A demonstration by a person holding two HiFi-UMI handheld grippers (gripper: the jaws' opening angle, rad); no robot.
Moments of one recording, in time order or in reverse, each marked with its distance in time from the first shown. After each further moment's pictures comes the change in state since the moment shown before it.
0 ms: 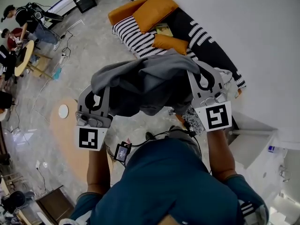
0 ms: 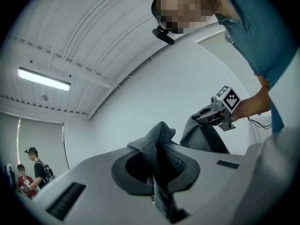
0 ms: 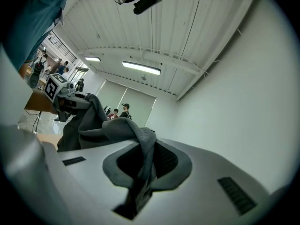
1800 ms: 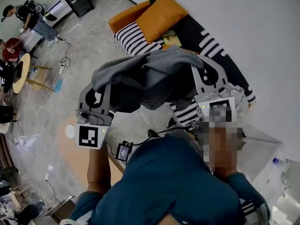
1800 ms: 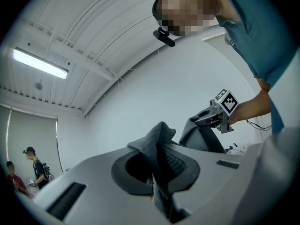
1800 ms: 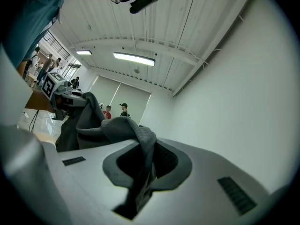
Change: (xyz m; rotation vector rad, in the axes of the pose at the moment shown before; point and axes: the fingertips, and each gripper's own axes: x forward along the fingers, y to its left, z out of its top) left arm 0.151 0.155 -0.077 -0.009 -0.012 -0.059; right arm 0.215 -0.055 -0.044 0.021 0.038 -0.056
